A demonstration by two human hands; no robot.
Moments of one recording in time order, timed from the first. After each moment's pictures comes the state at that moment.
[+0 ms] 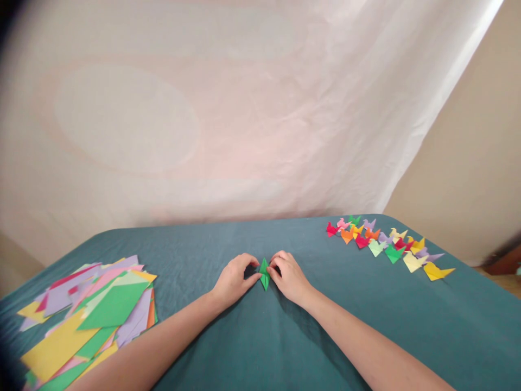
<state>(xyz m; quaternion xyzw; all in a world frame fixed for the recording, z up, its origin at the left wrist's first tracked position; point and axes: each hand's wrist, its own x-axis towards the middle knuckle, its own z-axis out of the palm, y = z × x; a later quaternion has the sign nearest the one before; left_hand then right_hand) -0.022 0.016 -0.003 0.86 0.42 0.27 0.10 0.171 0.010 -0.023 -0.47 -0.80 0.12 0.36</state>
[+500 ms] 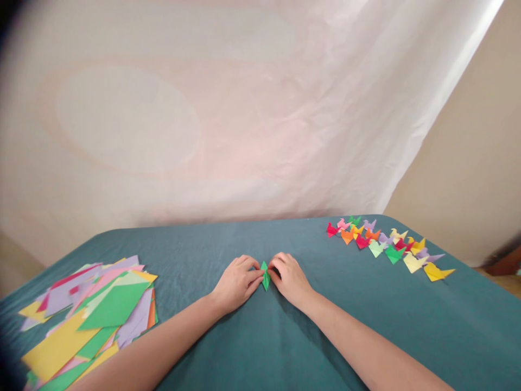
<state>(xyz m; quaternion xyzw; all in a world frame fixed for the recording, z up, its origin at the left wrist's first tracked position) -0.019 0.005 0.009 0.92 0.34 0.19 0.00 0.170 0.006 -0.020 -0.46 -0.82 0.07 0.33</state>
